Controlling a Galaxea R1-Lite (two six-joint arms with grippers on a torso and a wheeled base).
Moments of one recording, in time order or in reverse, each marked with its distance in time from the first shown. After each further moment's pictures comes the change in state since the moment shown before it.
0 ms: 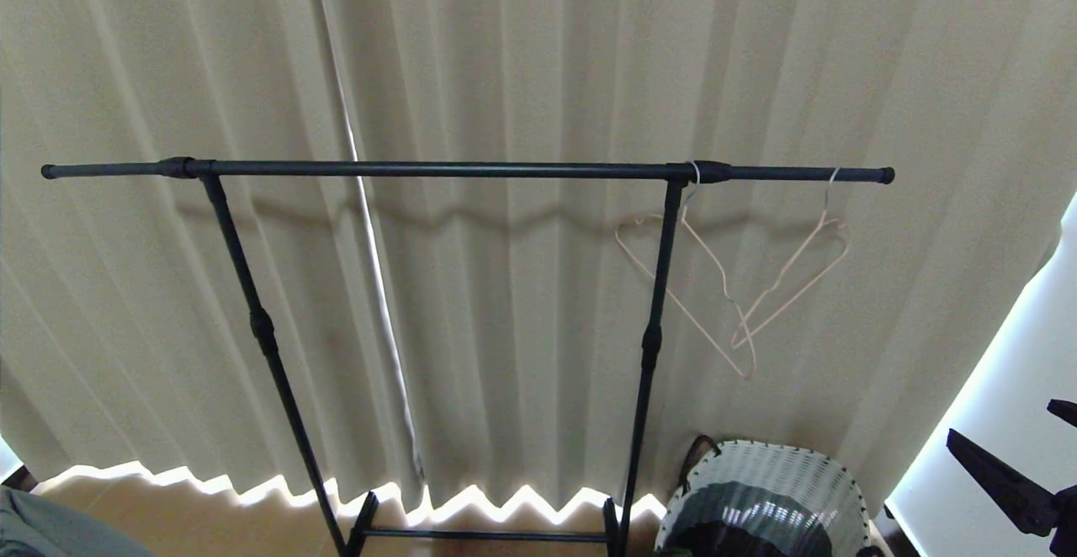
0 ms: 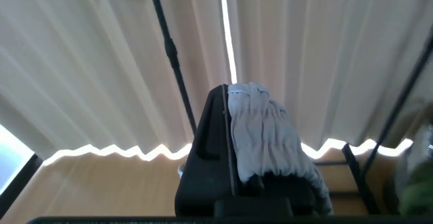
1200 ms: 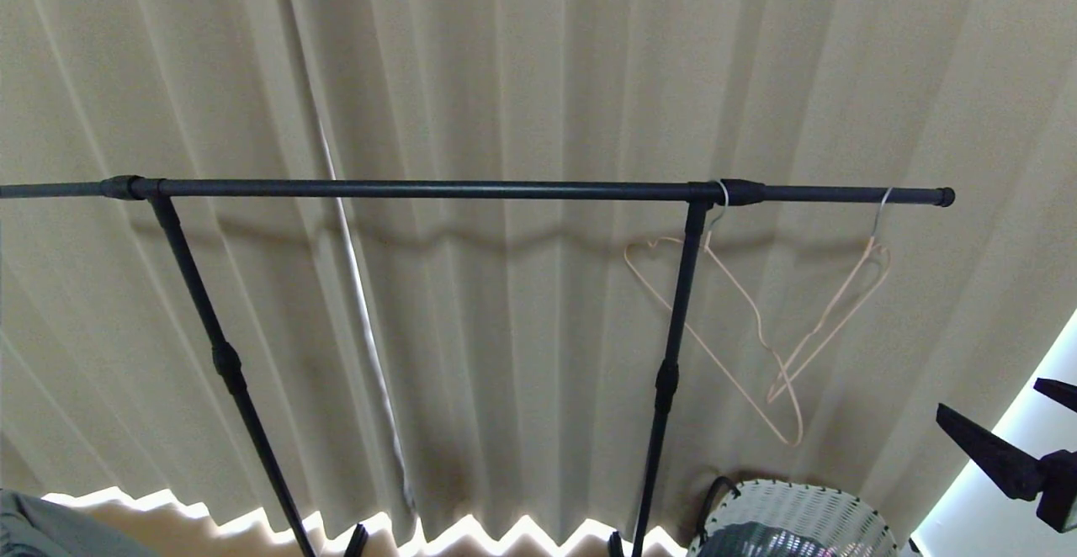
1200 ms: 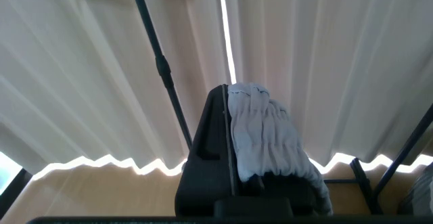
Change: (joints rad) left arm 0.000 0.000 0.011 -0.002 0.000 0.001; right arm 0.000 0.097 -0.075 0.001 0.000 0.018
